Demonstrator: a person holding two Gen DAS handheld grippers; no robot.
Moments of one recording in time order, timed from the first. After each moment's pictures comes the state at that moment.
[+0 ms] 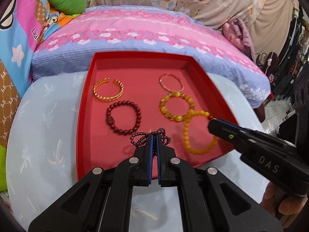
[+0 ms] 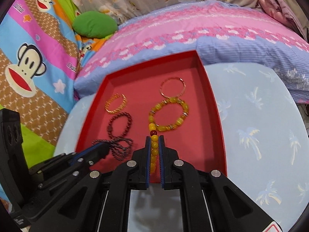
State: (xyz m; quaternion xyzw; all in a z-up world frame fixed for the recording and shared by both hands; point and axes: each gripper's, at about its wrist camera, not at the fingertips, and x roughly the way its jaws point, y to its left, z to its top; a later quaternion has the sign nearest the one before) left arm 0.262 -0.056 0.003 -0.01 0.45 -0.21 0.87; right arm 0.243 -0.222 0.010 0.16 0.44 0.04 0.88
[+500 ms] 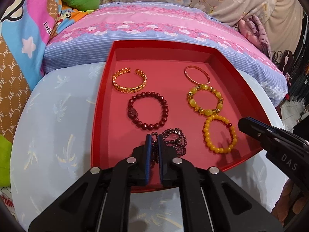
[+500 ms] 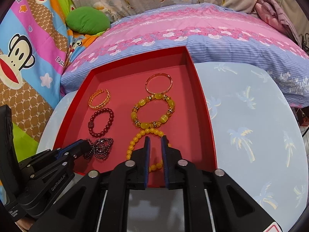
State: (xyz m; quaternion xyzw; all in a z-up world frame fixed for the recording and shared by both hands) left arm 0.271 -0.045 -0.020 0.01 0.45 -0.16 0.88; right arm 0.242 -0.223 -0.004 0.13 0.43 0.00 0.89
